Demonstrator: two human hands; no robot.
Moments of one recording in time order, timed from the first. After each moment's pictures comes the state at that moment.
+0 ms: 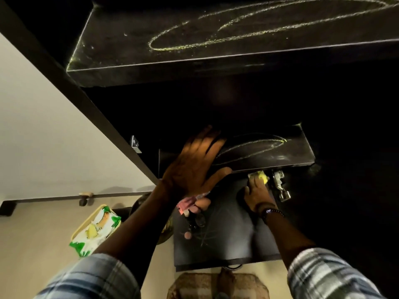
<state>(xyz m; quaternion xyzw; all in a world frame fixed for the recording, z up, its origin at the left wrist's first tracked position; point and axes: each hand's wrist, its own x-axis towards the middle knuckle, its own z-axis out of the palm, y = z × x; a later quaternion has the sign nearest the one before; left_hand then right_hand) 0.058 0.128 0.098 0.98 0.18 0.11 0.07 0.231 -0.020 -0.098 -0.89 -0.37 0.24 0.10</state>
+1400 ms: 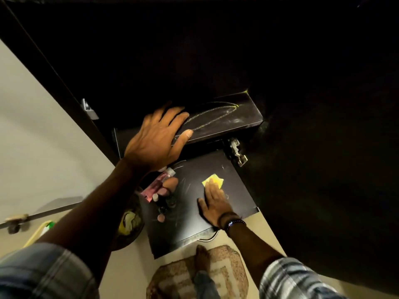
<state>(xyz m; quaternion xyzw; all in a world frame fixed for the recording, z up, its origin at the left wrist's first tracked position) 0.056 0.137 0.094 0.98 0.14 0.12 0.09 0.117 -0.082 -0.118 -0.89 -0.38 0.24 0.06</state>
